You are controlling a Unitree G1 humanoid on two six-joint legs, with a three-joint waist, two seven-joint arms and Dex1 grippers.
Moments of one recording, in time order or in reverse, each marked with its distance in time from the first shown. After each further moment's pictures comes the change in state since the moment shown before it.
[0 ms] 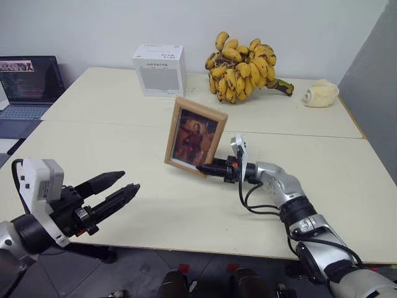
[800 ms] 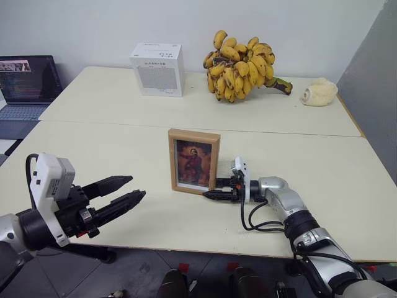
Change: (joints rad) left arm 0.002 0.087 -0.036 0.029 0.009 0.009 -0.071; right arm 0.069 -0.019 0.032 0.050 -0.214 -0.205 0.091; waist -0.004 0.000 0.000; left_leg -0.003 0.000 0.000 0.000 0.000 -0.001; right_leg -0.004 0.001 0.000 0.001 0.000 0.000
